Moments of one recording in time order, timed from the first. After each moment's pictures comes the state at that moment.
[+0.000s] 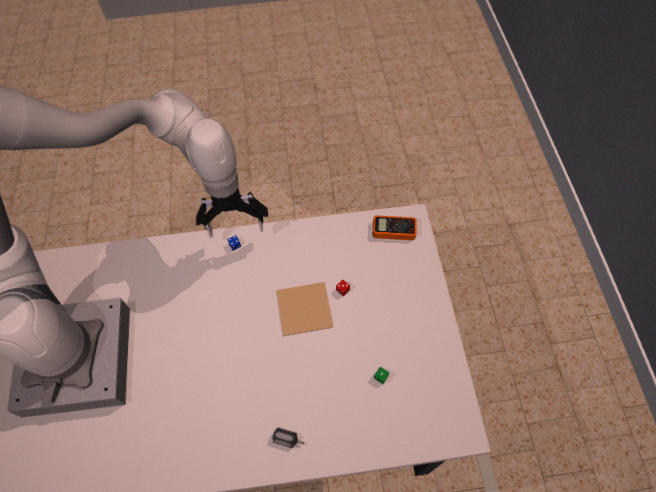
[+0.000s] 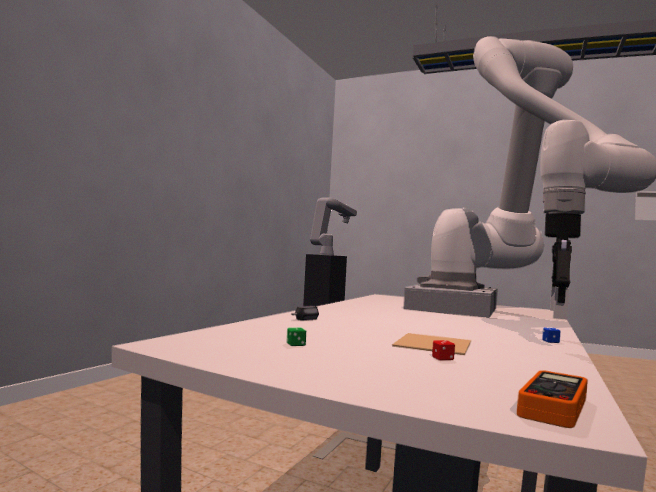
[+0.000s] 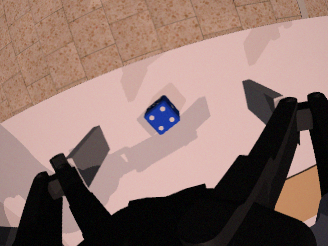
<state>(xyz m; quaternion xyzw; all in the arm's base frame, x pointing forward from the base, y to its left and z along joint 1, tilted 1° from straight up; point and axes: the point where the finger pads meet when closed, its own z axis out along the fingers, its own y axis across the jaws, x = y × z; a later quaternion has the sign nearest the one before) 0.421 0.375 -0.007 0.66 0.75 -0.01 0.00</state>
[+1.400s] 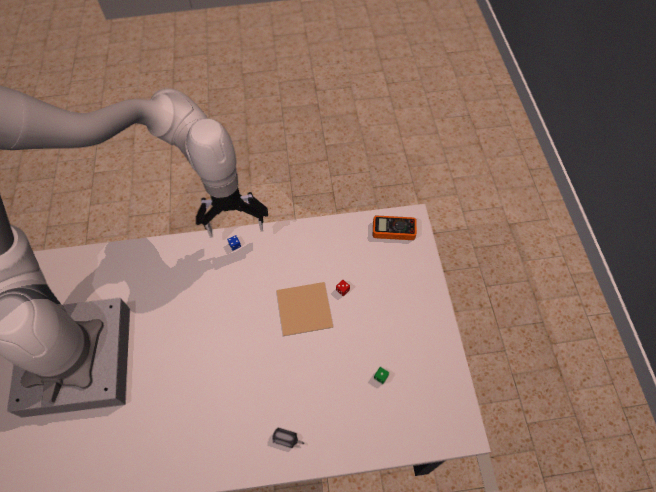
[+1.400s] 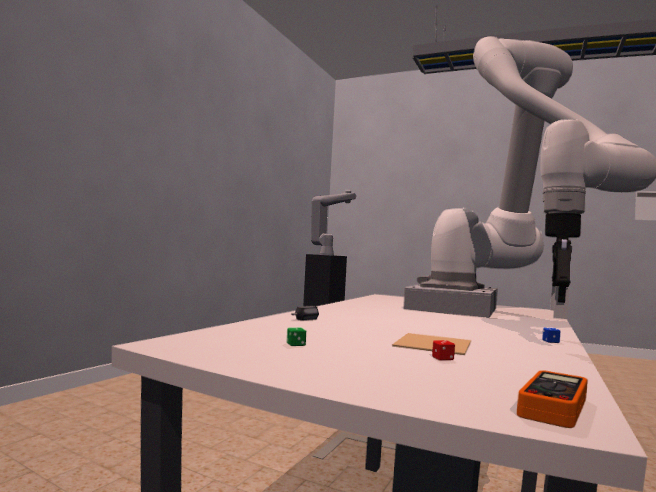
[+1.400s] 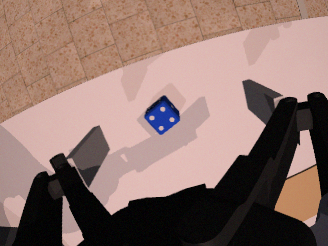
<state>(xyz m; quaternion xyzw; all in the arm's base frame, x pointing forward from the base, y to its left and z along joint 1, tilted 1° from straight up) 0.421 0.375 -0.006 0.66 0.75 -0.01 0.00</state>
